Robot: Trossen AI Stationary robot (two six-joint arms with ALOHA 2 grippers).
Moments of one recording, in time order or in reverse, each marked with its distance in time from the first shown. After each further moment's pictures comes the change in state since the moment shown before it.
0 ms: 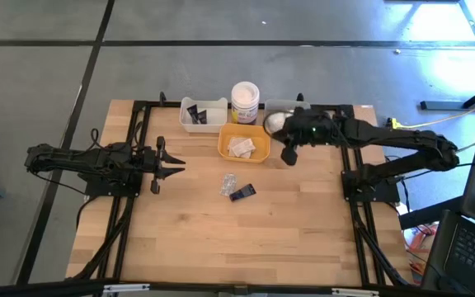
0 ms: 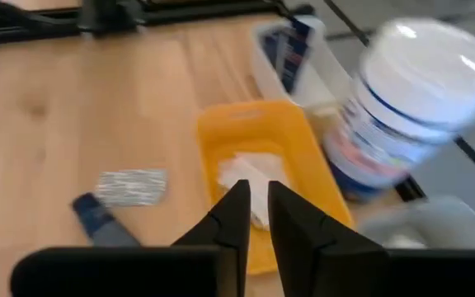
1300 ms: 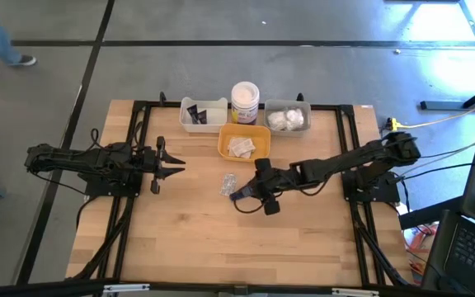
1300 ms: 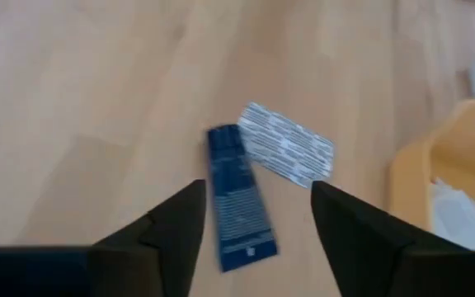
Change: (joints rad) left arm 0.000 0.000 0.000 0.000 0.000 0.000; right arm 0.378 0.433 -0.070 0.327 0.029 -0.204
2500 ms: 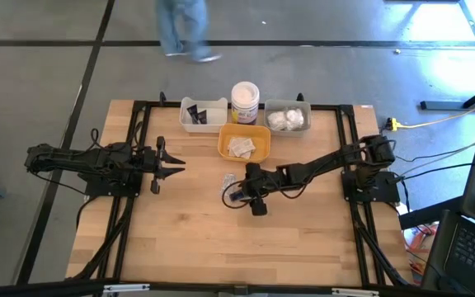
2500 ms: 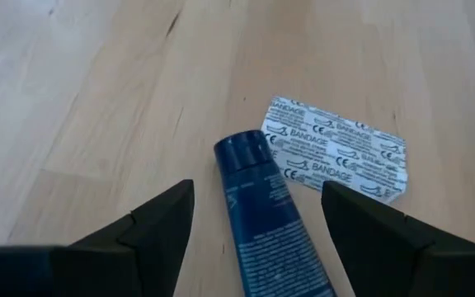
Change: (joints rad) left arm 0.000 0.000 0.000 0.000 0.000 0.000; right arm -0.055 0.230 0.001 0.250 -0.108 0.113
